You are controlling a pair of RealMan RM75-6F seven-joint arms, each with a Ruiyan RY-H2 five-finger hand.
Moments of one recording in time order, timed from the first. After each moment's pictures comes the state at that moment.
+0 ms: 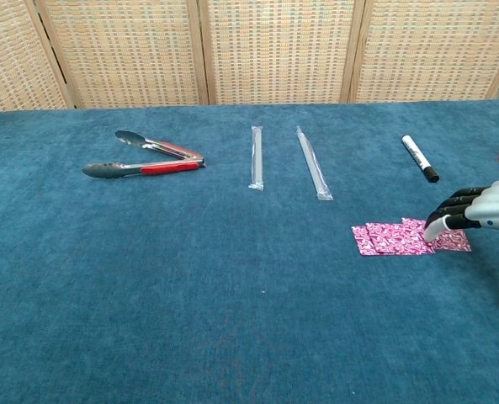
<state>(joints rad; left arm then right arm) -0.14 -0.97 -0.06 -1.79 1.38 1.40 0.16 0.72 -1.31 -0.14 -1.22 -1.62 0.75 0.04</state>
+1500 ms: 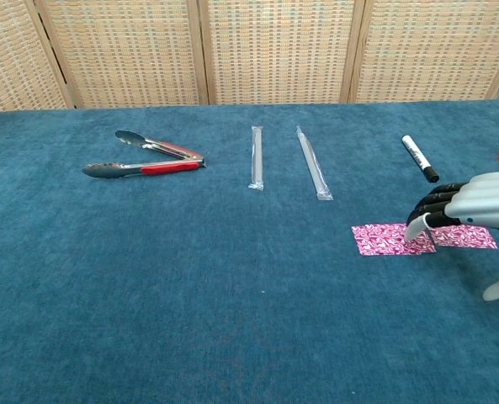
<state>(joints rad) -0.13 -0.96 -0.05 -1.79 1.39 1.41 0.14 0.75 -1.29 -0.11 -1.30 -1.62 0.73 -0.02</state>
